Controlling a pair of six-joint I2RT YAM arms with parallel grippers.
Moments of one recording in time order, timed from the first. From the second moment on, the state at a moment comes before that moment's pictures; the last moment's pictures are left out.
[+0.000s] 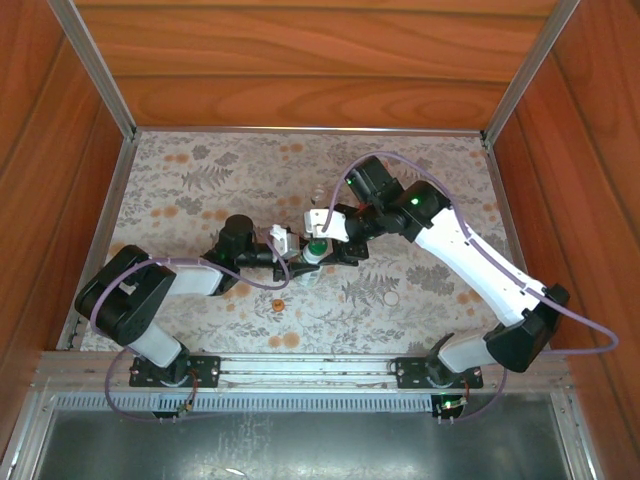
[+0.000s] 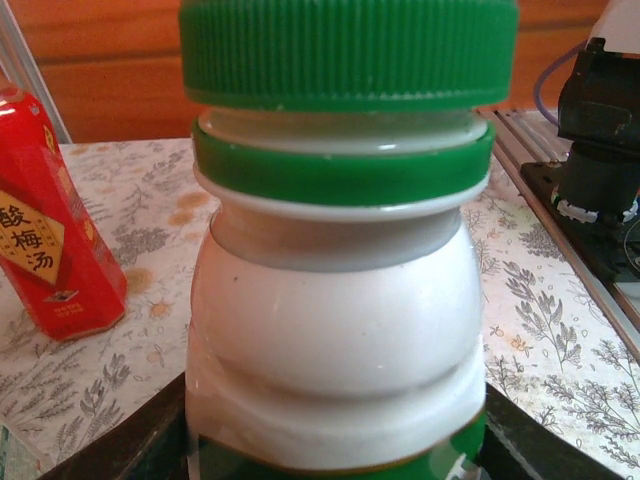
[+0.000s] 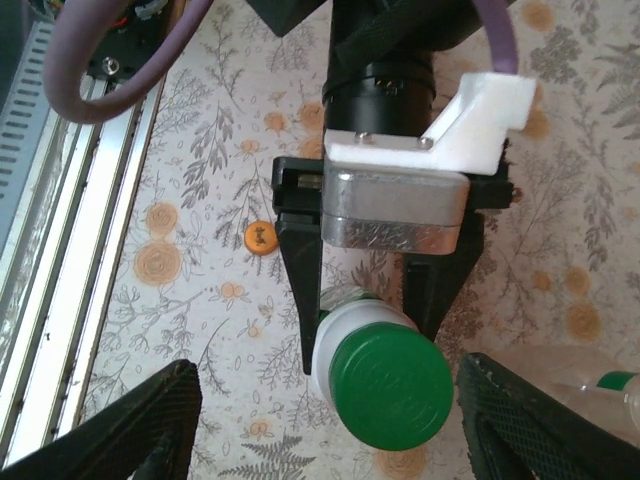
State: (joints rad) left arm -0.62 1.57 0.51 0.80 0.90 0.28; right arm 0.79 1.42 1.50 -1.10 -0.48 -0.92
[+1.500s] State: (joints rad) left arm -0.62 1.53 0.52 0.72 0.89 0.28; right arm 0.79 1.56 1.56 -1.13 -0.38 -0.91
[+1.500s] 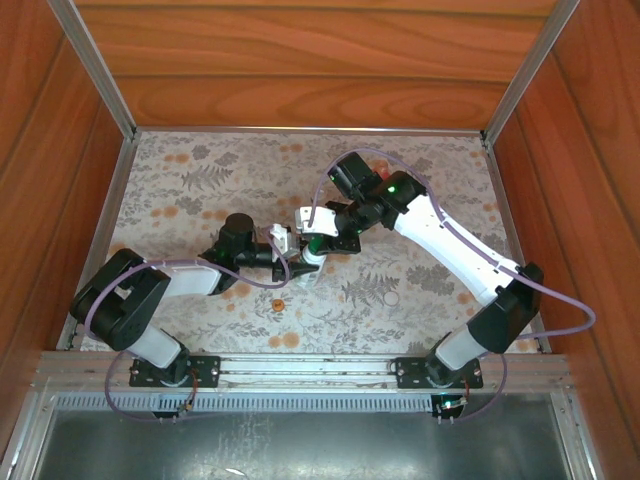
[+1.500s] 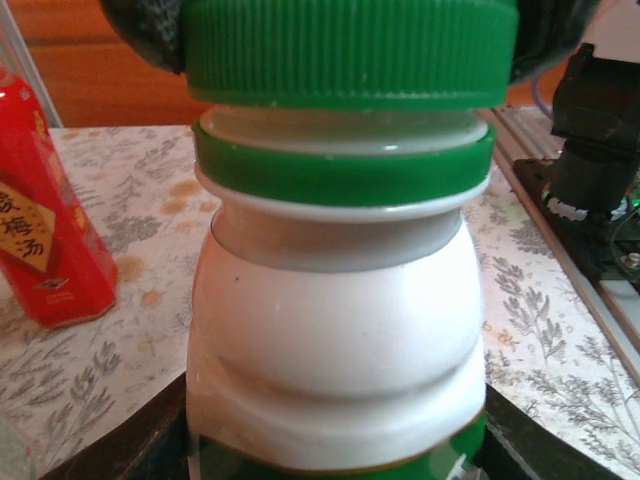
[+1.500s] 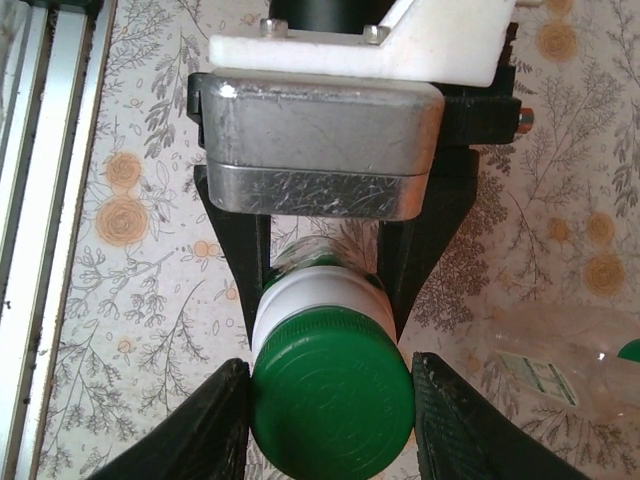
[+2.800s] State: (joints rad) left arm -0.61 1.42 0.49 0.66 0.75 0.33; right arm 0.85 1.33 1.41 -1.00 -0.26 -0.52
